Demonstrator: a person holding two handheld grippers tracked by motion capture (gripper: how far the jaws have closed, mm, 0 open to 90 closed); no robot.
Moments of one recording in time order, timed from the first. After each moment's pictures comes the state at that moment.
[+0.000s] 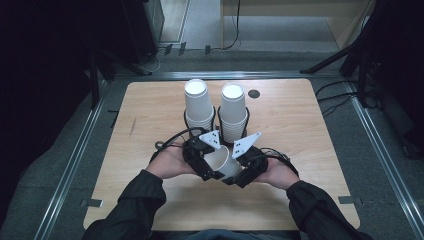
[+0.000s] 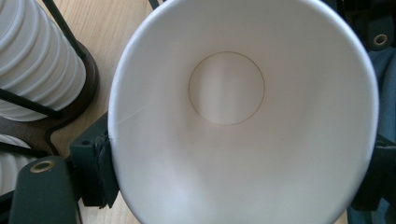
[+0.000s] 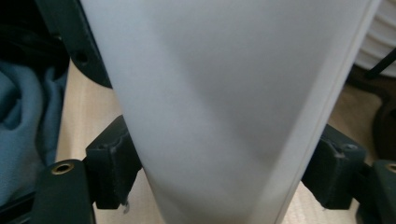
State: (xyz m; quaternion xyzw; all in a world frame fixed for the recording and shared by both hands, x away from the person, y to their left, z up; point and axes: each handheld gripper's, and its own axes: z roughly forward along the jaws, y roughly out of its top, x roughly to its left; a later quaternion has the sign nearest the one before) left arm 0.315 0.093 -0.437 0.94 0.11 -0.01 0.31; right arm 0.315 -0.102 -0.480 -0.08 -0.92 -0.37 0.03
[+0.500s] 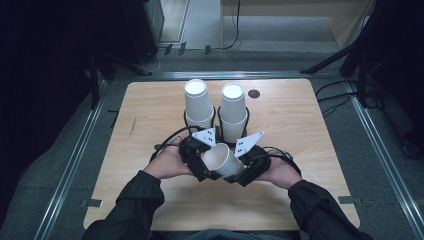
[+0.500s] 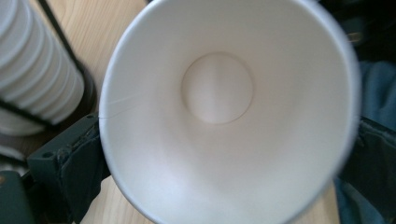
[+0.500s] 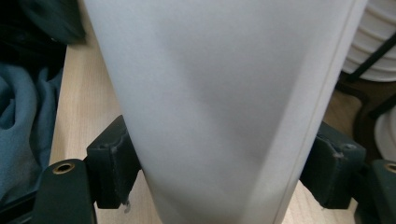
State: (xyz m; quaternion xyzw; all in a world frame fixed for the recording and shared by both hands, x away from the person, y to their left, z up) left arm 0.317 0.105 -0.434 0.92 0.09 -0.03 0.37; right arm 0.316 -0.108 -0.474 -0.08 -0.92 -0.38 0.02
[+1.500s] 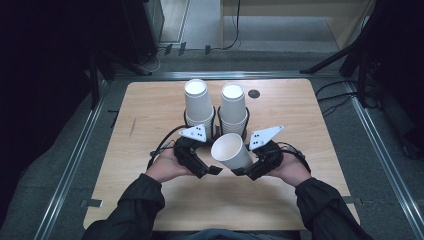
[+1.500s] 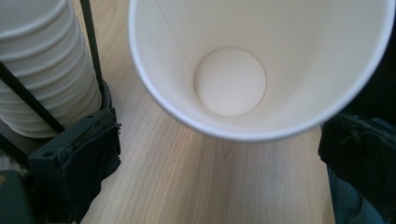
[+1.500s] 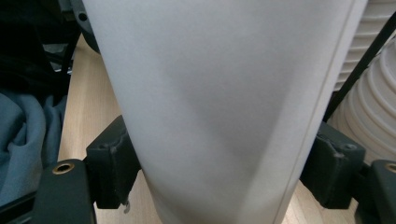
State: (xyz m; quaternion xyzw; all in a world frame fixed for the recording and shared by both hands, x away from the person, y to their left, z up) left arm 0.316 0.117 -0.446 0.87 0.17 -0.02 0.45; right arm 0.321 -0.138 -0.457 -0.11 -0.89 -0.44 0.00
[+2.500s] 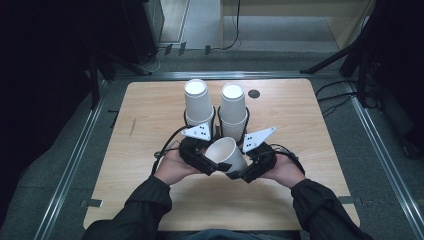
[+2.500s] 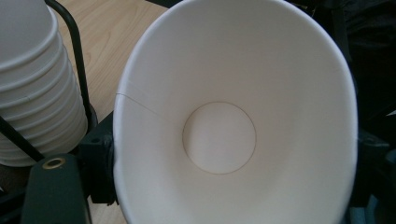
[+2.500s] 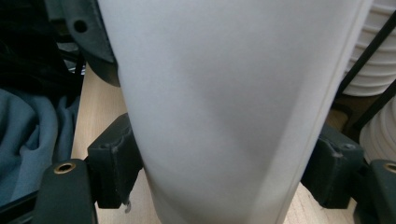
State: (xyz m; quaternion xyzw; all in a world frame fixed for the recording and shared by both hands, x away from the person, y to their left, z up) left arm 0.313 0.106 -0.442 0.85 0.18 -0.03 0.49; right arm 0.319 -0.123 -0.465 -0.10 -0.90 -0.43 0.03
